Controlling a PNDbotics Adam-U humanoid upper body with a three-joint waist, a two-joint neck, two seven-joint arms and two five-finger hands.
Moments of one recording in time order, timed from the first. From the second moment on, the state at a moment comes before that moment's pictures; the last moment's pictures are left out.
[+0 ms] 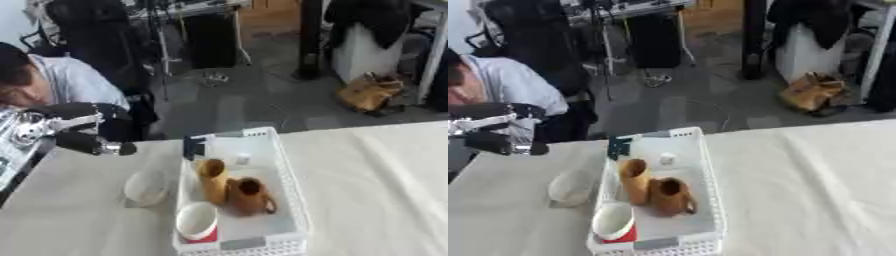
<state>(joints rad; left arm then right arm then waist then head) -0.93 0.75 -0.14 -1.09 -0.73 -0.13 -0.61 -0.17 -0.26 -0.42 -1.98 0.08 -0.59 -0.58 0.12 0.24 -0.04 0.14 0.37</state>
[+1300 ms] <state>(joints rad) -0.93 0.69 -0.19 -0.85 -0.37 -0.20 -0.46 -0.17 -0.26 -0.42 -1.98 0.08 -0.58 -0.58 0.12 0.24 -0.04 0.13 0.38</state>
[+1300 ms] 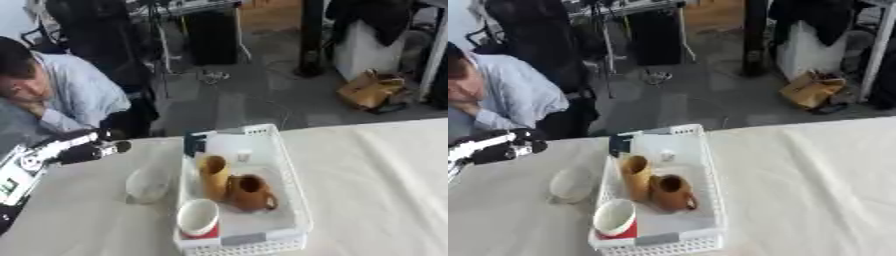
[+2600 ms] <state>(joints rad) -0.95 0.56 -0.17 -0.80 -0.75 -0.26 -0.40 -0.18 -0.24 -0.41 -1.98 0.07 -0.57 -0.55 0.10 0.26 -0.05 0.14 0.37</state>
